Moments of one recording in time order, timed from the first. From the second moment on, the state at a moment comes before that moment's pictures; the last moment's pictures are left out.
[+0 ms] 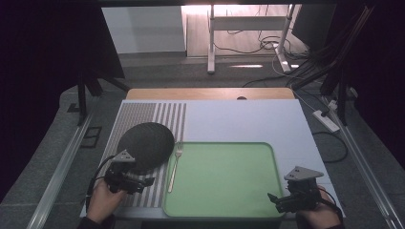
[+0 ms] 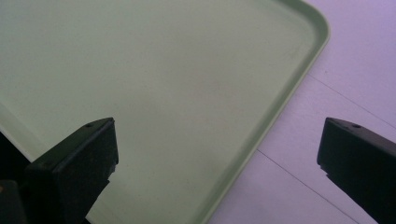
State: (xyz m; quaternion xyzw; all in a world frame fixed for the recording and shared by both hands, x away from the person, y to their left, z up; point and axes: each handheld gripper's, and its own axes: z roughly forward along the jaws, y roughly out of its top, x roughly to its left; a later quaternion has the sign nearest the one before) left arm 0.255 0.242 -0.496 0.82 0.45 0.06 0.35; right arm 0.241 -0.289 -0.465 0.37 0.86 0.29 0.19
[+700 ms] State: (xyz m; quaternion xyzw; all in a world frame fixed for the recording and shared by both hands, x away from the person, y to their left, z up) left arm 0.227 0.264 -0.492 0.80 0.47 0.10 0.36; right arm 0.241 -0.289 -0.465 0.37 0.86 0.28 0.19
